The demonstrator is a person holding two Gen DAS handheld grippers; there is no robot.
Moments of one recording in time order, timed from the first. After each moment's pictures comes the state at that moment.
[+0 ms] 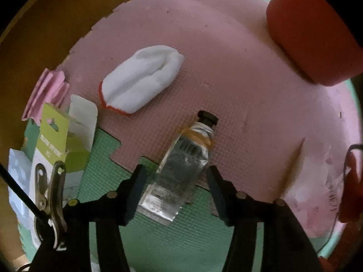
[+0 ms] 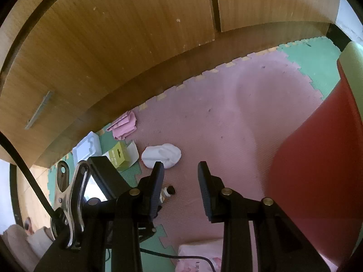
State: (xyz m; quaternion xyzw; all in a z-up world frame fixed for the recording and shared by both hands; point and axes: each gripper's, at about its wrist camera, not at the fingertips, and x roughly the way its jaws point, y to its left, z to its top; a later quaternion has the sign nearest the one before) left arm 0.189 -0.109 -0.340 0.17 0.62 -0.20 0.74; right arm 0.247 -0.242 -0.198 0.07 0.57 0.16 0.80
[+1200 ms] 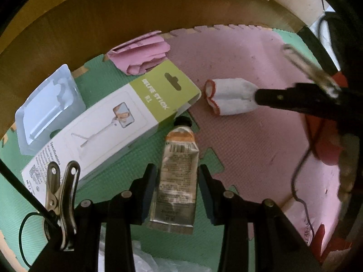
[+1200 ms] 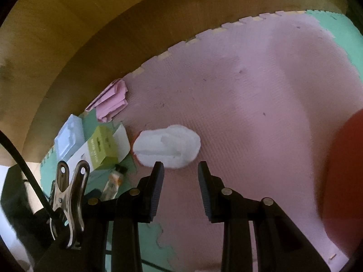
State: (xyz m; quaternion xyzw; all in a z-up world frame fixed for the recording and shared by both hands) left arm 0.189 -0.017 -0.315 -0.06 0.61 -0.06 0.79; right arm 0.278 -0.184 -0.315 0.07 0.63 0.17 0.75
